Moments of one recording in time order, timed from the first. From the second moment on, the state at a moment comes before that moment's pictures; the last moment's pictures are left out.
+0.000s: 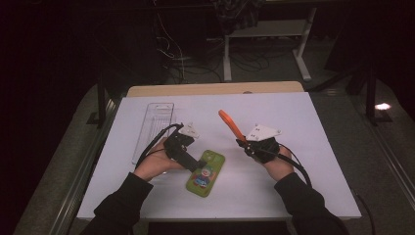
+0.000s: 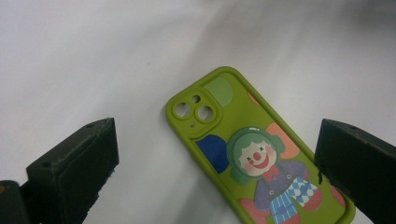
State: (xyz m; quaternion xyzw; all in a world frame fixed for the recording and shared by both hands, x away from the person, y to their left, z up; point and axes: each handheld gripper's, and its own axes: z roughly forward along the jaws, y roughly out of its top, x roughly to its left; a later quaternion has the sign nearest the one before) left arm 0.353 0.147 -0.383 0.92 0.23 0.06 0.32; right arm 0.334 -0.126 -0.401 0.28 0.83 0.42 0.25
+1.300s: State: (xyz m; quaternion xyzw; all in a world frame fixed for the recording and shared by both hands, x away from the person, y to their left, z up) left arm 0.371 0.146 -0.353 0.86 0.27 0.05 0.43; right arm 0.340 -0.125 -0.403 0.37 0.78 0.49 0.11
